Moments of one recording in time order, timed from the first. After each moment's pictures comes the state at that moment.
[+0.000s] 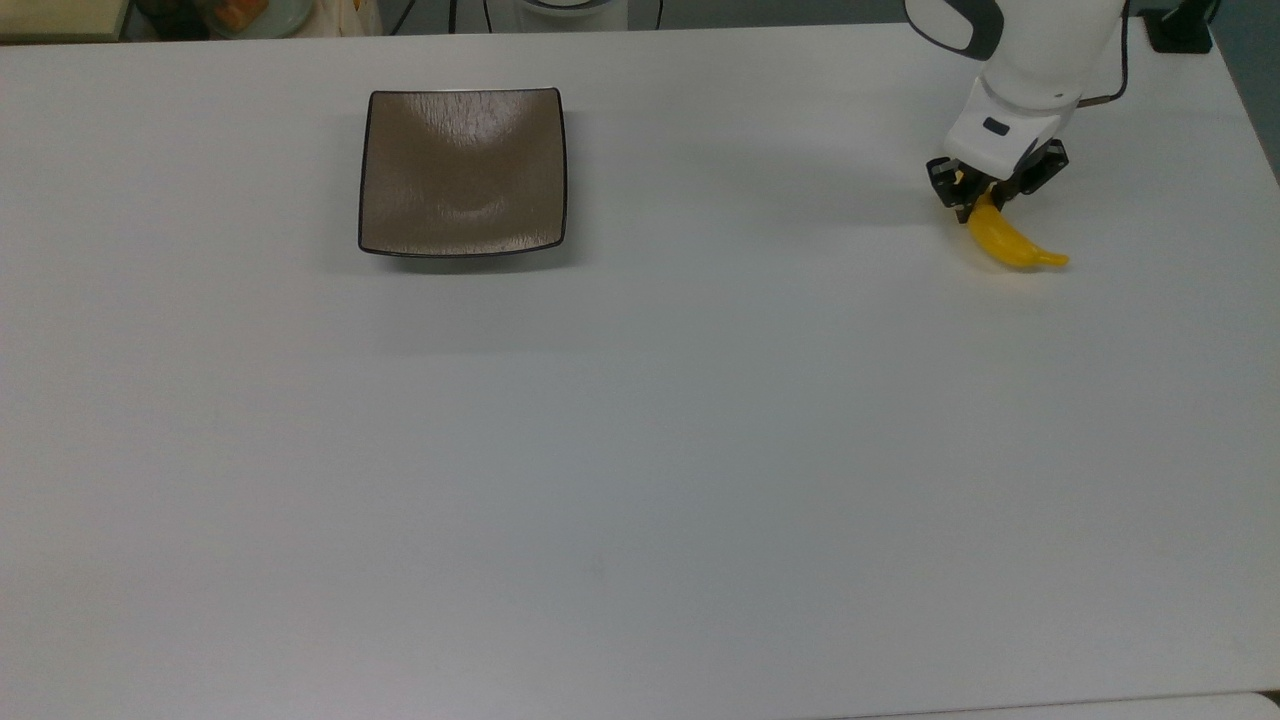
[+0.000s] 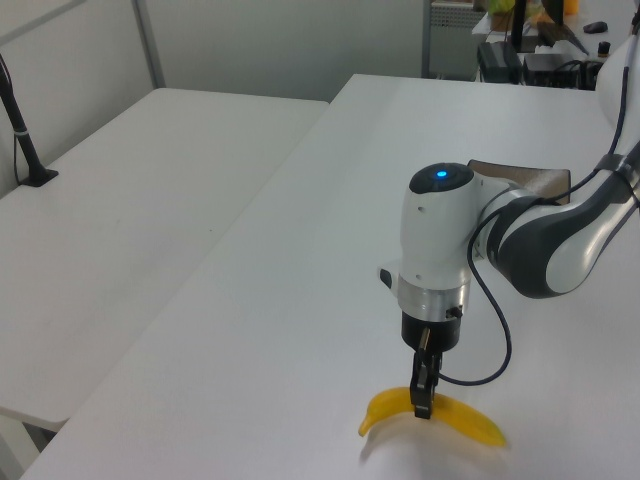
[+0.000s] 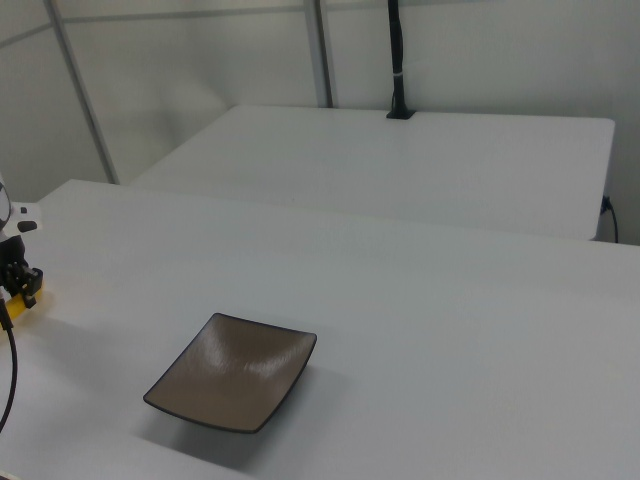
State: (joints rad) arm 0.51 0.54 0.34 -1.65 -0.11 2.26 0.66
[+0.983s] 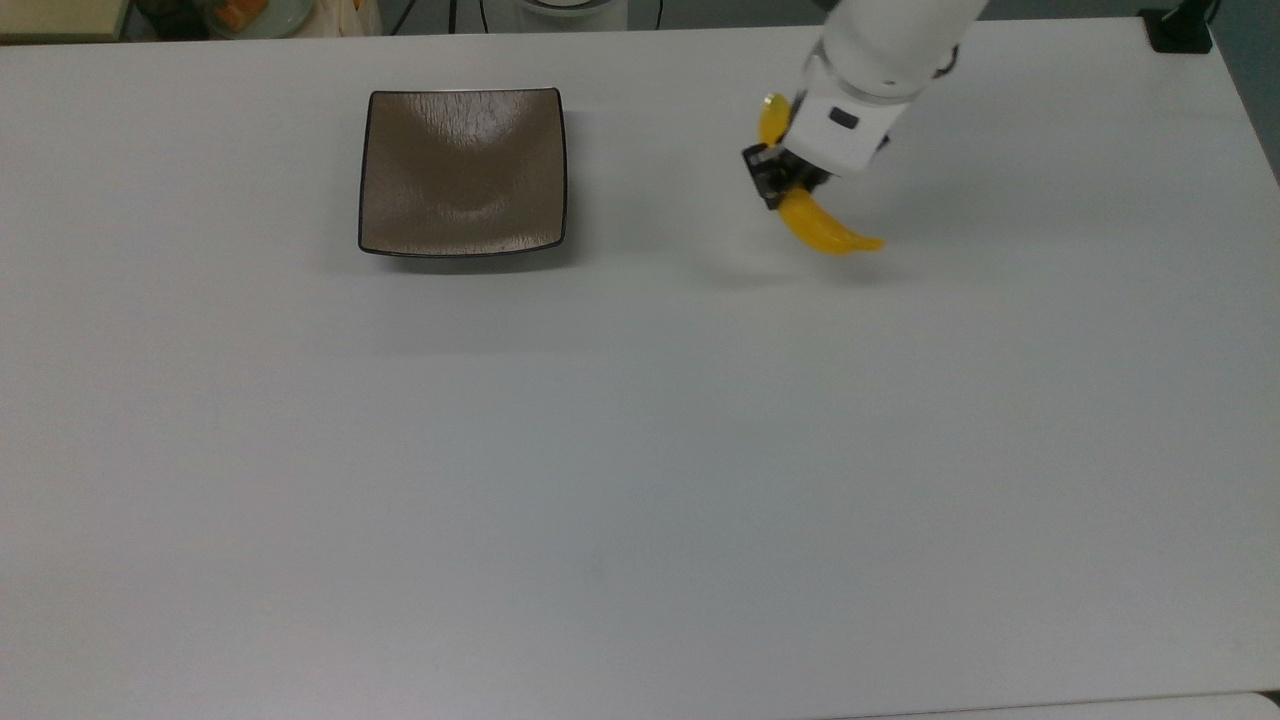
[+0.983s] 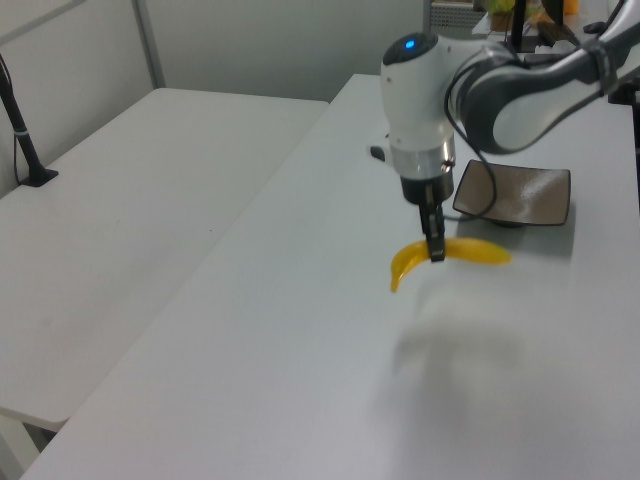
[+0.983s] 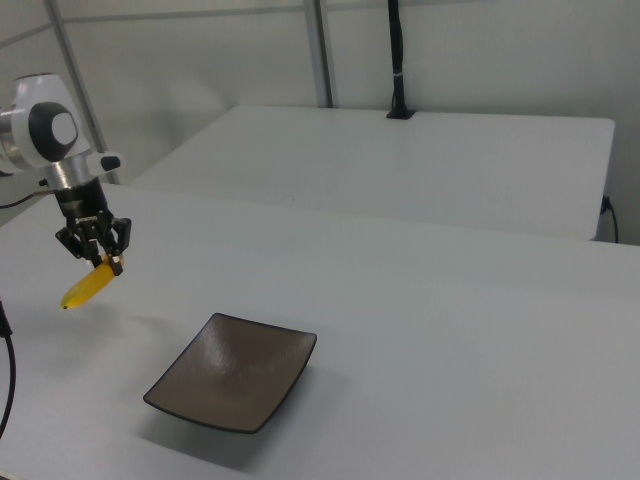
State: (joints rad) arm 0.24 0.34 0.31 -1.63 -0.19 1.78 0.14
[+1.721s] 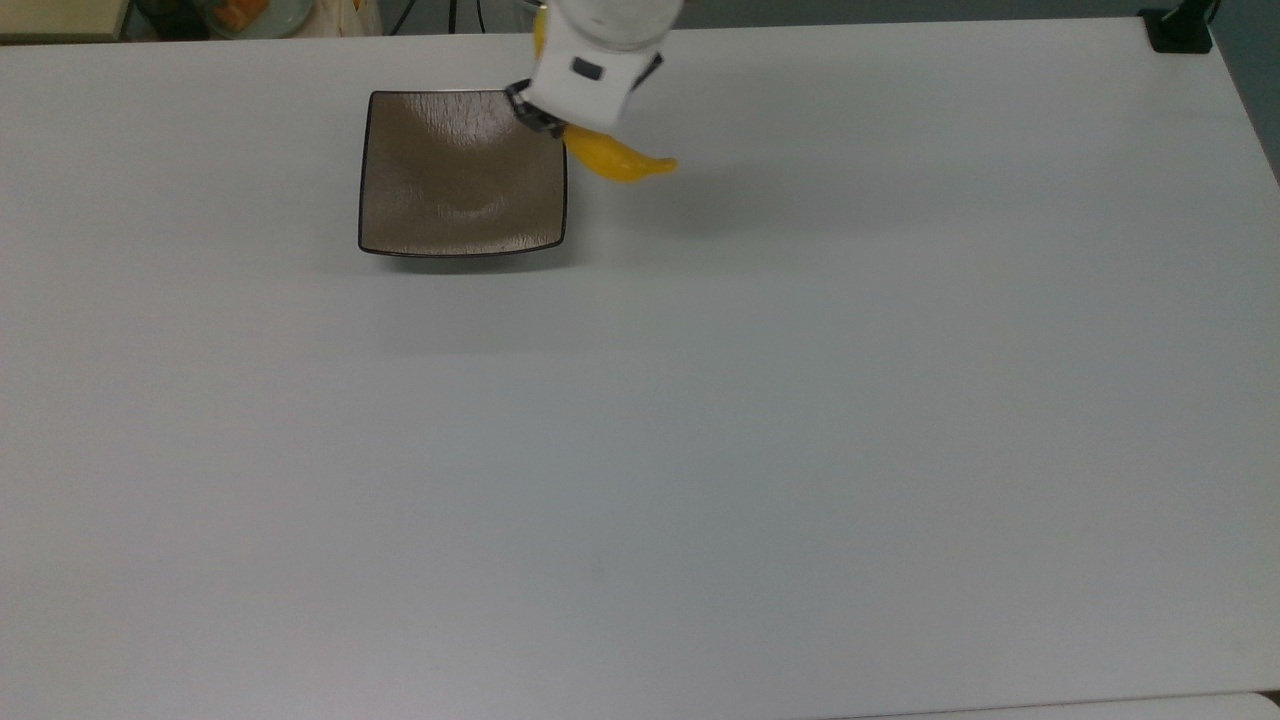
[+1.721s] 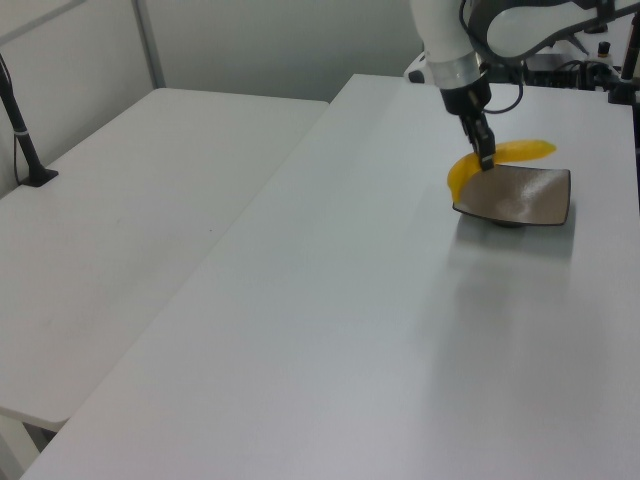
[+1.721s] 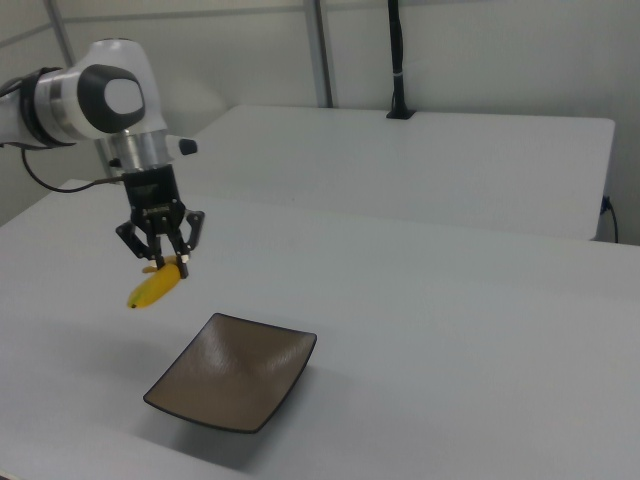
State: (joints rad) arm 0.08 0.17 0.16 -1.68 -0.19 1.56 -0.32
